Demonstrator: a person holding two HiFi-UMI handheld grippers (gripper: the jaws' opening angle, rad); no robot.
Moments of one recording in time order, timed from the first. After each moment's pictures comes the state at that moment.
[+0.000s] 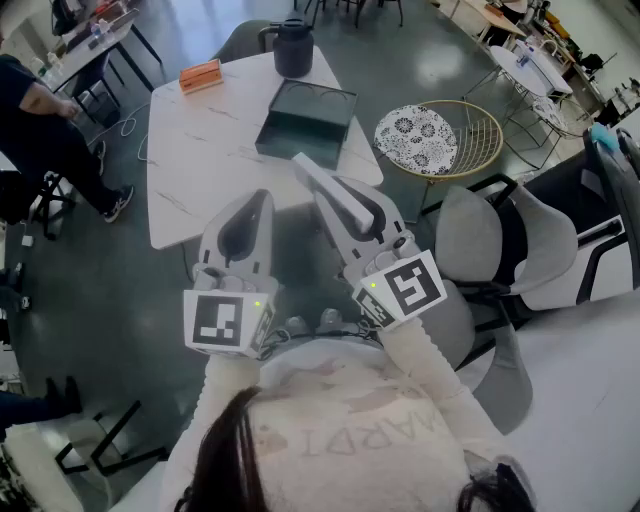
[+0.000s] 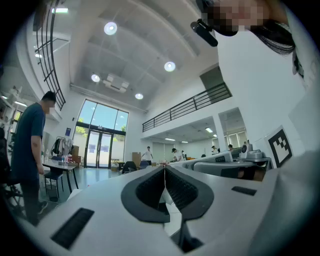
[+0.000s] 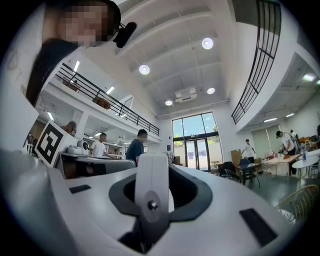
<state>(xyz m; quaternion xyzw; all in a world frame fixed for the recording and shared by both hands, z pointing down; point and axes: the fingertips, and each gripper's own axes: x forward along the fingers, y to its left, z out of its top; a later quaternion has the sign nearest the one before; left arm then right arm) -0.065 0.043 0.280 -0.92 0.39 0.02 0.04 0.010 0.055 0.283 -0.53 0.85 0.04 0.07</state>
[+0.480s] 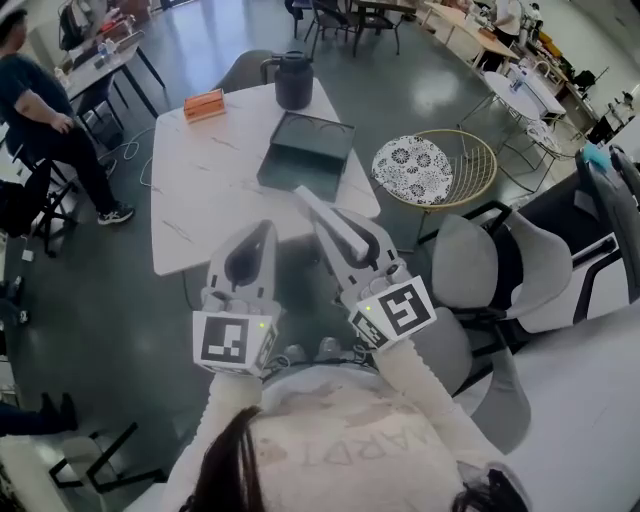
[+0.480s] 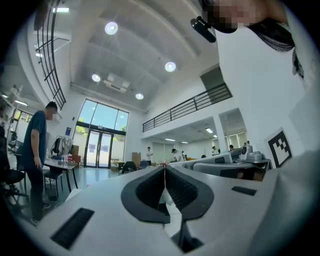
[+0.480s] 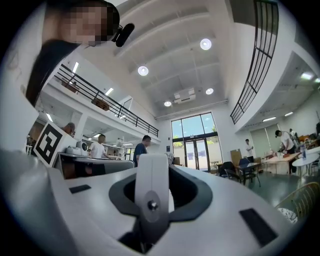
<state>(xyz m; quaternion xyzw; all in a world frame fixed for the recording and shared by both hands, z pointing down) -0.065 0.042 0.283 -0.92 0.39 0.02 0.03 0.010 0.054 0.287 -0.53 0.84 0.03 0.07</state>
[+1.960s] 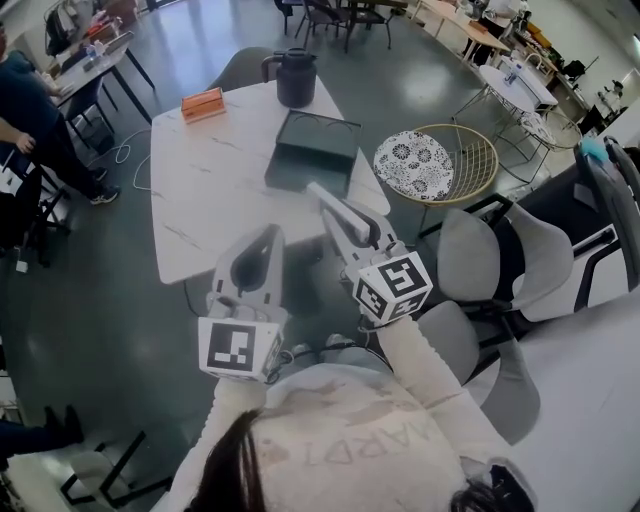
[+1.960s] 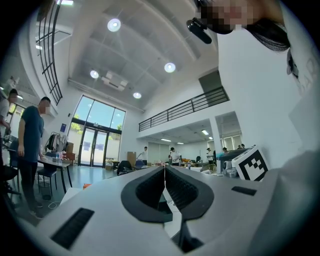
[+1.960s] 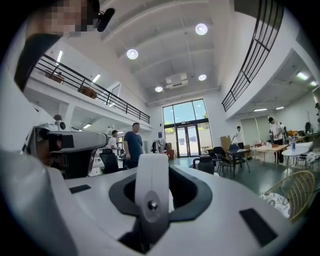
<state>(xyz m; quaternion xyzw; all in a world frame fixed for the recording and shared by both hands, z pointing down) -0.093 0.019 0.294 -0.93 0.36 0.02 0.01 0.006 -0.011 0.350 -0.57 0.82 -0.04 0.02</state>
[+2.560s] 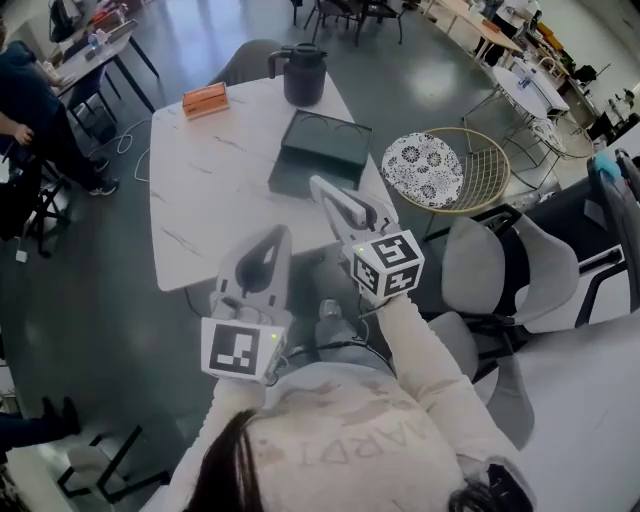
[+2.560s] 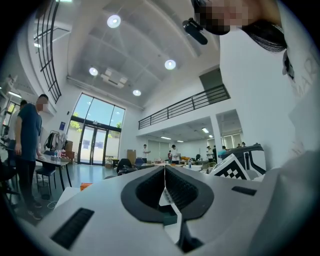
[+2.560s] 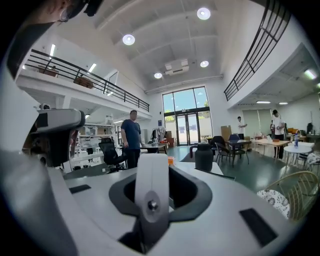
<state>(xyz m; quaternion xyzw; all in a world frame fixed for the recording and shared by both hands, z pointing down) -0.071 -0.027 0.307 -0.93 0.36 0.01 0.00 0.032 -0.095 0.398 -0.57 0.82 -0.08 -0.05</state>
